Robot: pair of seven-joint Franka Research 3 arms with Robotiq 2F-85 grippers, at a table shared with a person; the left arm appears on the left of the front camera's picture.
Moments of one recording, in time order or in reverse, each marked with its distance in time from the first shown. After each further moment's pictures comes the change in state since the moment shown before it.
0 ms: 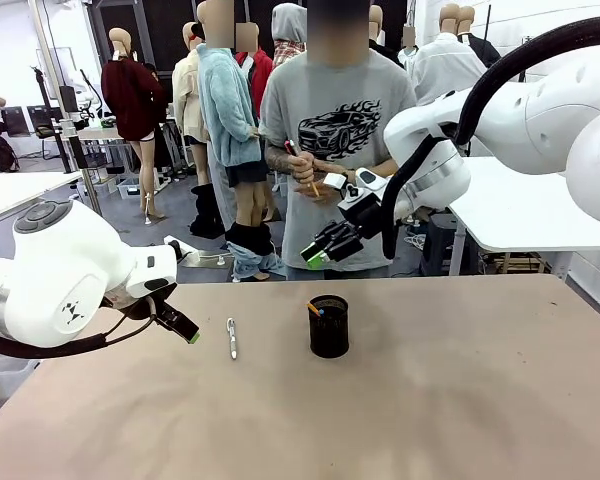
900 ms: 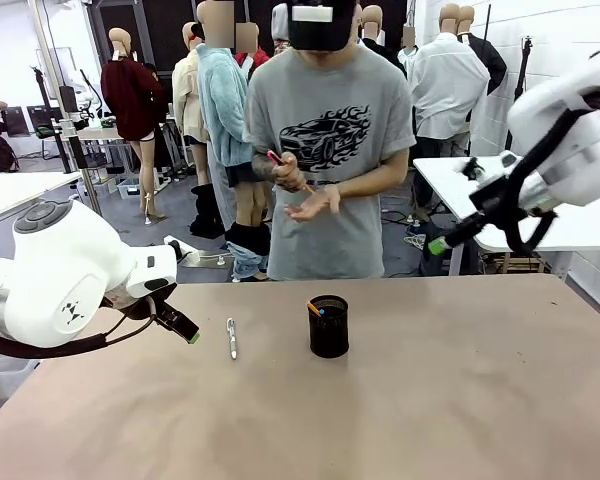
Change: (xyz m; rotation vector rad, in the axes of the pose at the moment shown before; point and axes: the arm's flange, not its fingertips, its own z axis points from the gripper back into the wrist) left arm 0.000 0.000 0.000 0.000 0.000 -0.001; right arm -0.084 0.142 0.191 -0.706 0.111 -0.515
